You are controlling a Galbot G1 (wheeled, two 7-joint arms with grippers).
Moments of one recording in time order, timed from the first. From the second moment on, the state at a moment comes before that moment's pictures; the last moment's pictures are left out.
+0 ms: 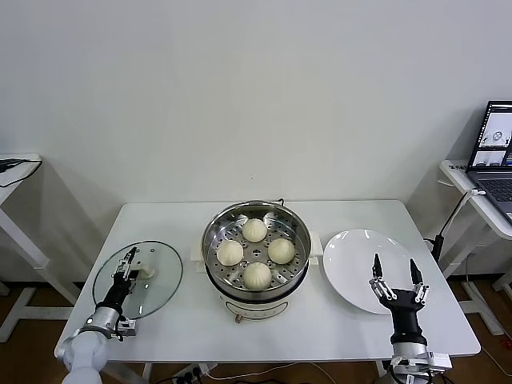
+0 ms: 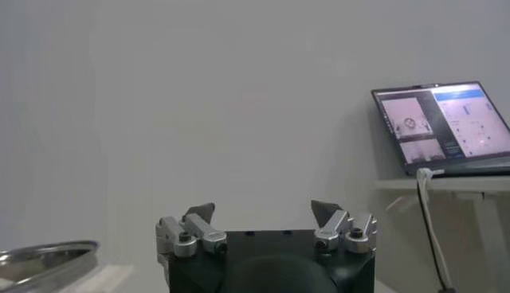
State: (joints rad) left arm 1.10 -1.41 -0.89 -1.28 1.64 -0.40 -0.24; right arm -1.56 1.34 0.65 1.87 0.38 0.41 0.04
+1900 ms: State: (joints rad) left arm 1.37 -1.22 -0.52 -2.19 1.31 0.24 0.17; right arm -1.51 1.35 0.64 1.82 0.37 0.43 0.03
